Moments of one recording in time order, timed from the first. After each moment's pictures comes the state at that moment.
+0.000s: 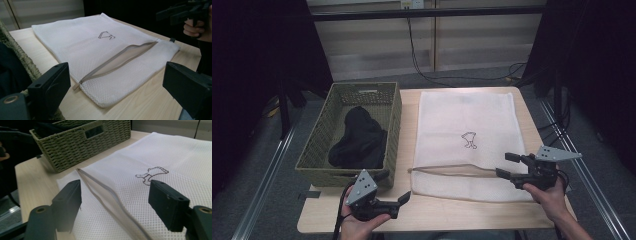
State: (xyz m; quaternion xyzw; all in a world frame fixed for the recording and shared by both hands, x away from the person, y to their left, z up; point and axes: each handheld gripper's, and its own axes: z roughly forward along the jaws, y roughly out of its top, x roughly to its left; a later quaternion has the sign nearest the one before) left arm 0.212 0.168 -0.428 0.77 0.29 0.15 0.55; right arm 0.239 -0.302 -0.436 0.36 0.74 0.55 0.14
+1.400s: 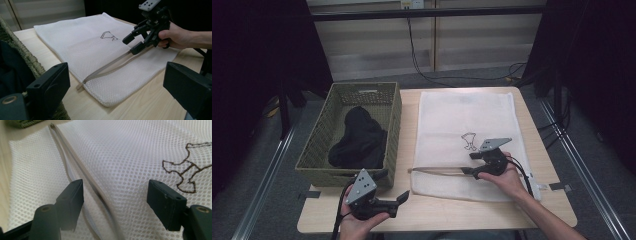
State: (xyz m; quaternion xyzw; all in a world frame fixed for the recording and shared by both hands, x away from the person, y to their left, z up) left arm 0.217 0.171 -0.432 0.77 0.29 0.15 0.55; right arm 0.321 -0.222 -0.496 0.33 0.85 0.41 0.10
